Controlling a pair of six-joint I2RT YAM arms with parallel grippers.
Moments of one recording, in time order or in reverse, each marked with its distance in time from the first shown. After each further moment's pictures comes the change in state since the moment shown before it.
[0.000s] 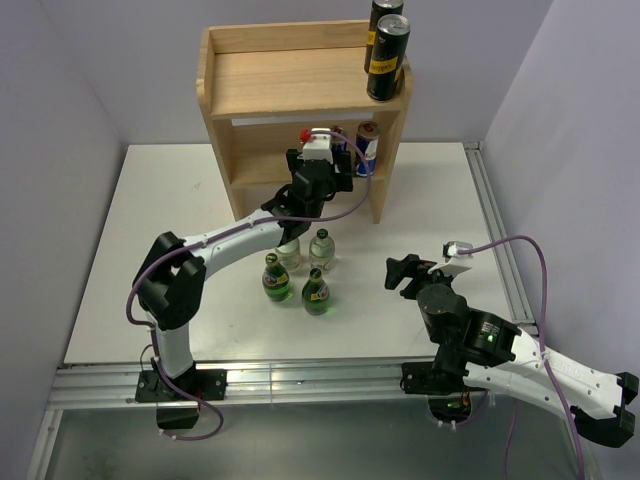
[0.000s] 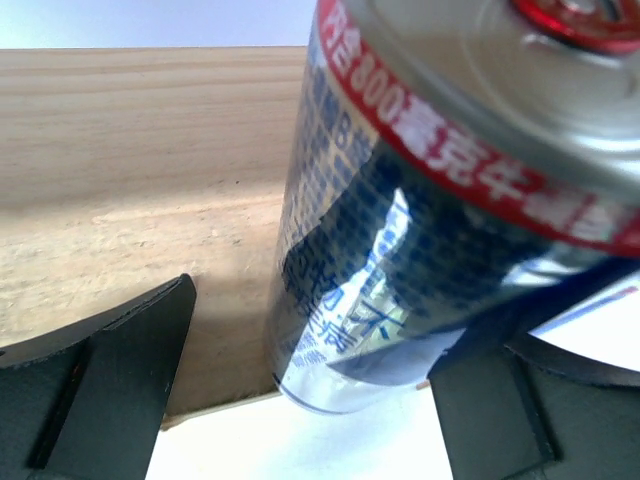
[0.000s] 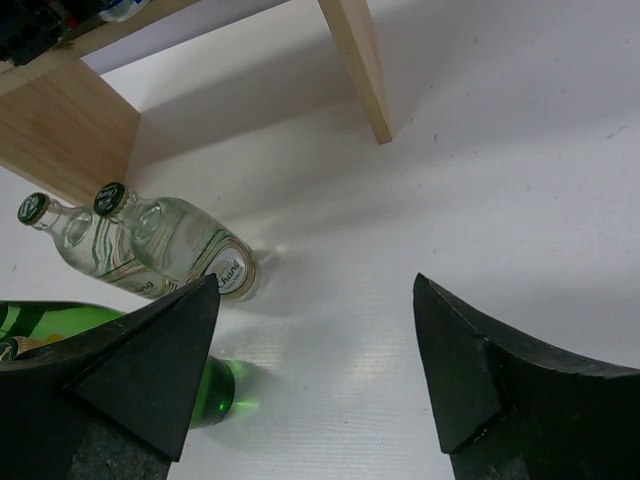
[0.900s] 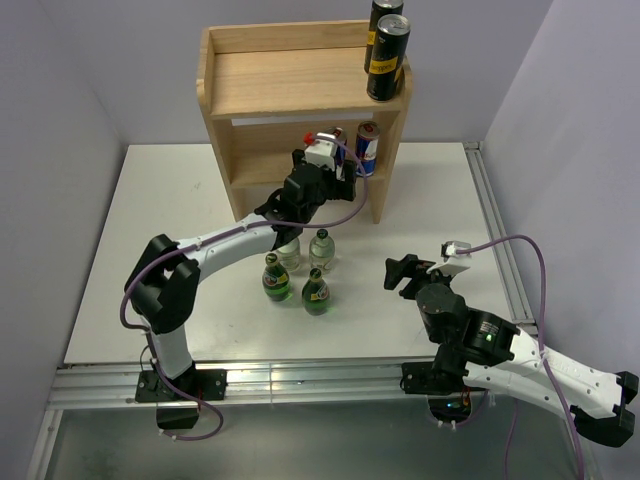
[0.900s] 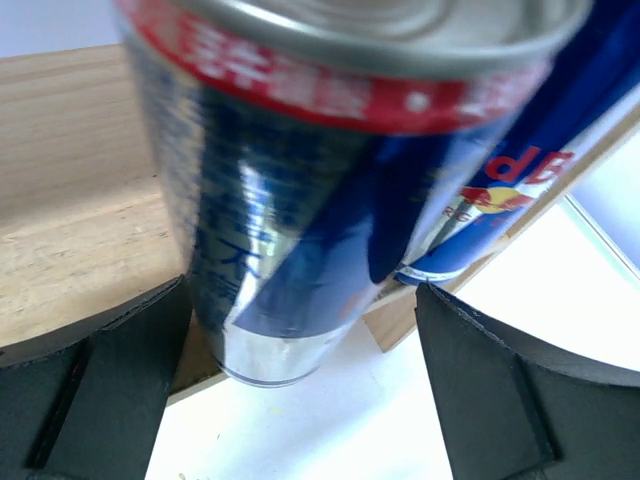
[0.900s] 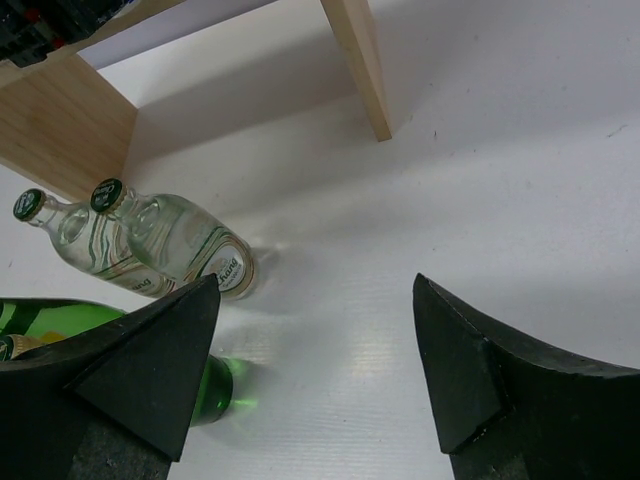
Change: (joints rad) left arm 0.013 -0.054 -0.096 0.082 0.230 0.054; right arm 0.000 0.010 0.000 0.000 -0.003 0.000
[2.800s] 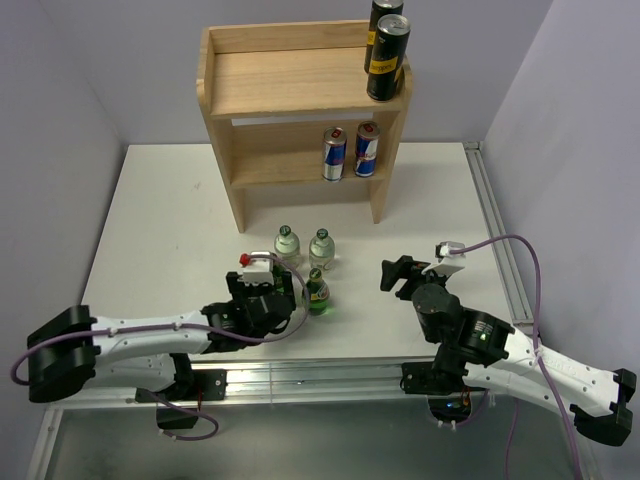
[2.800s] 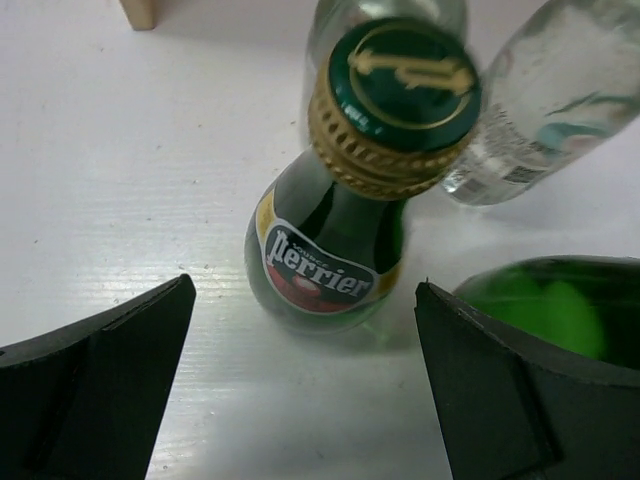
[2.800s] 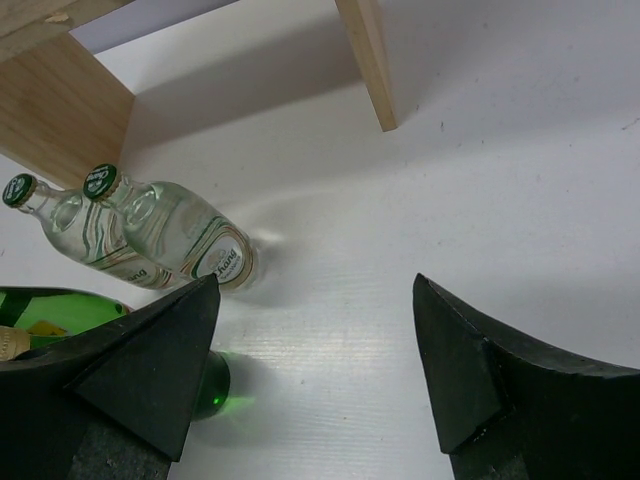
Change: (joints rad) left arm -0.419 -0.692 -0.850 -0.473 -0.606 -0.578; right arm 0.000 0.023 -0.026 0.037 -0.016 -0.003
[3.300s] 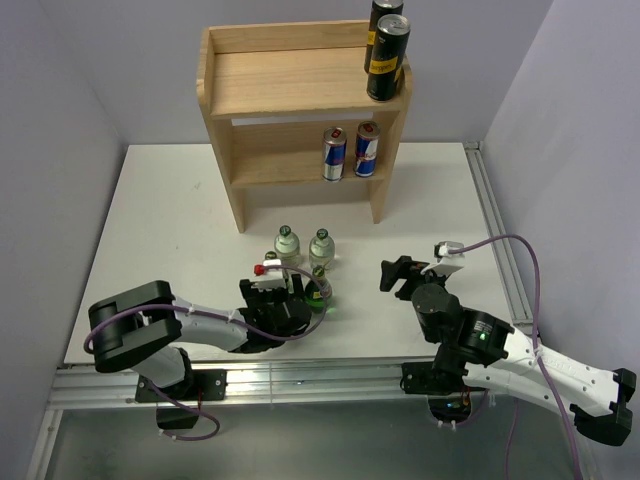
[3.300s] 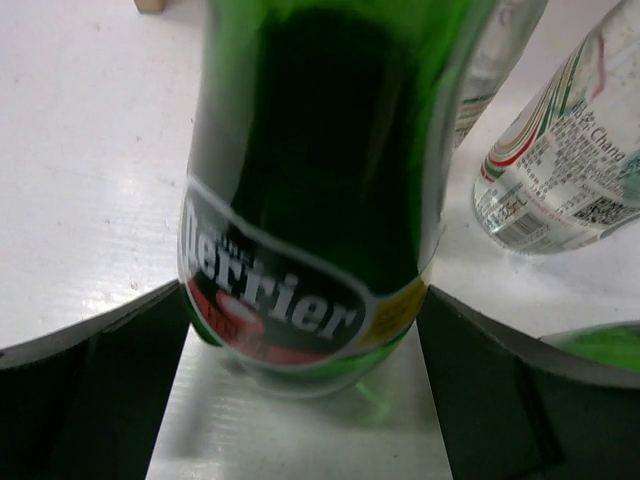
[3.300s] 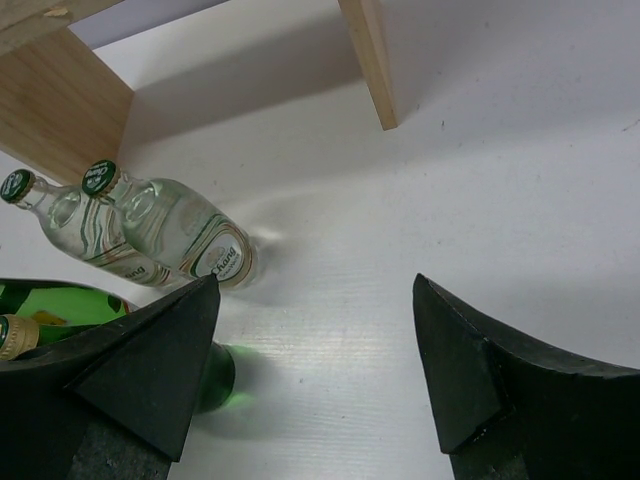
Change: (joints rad) left arm -0.003 0.403 -0.025 0.362 -0.168 -0.066; right arm 0.000 0.004 0.000 0.002 -0.005 -0.007
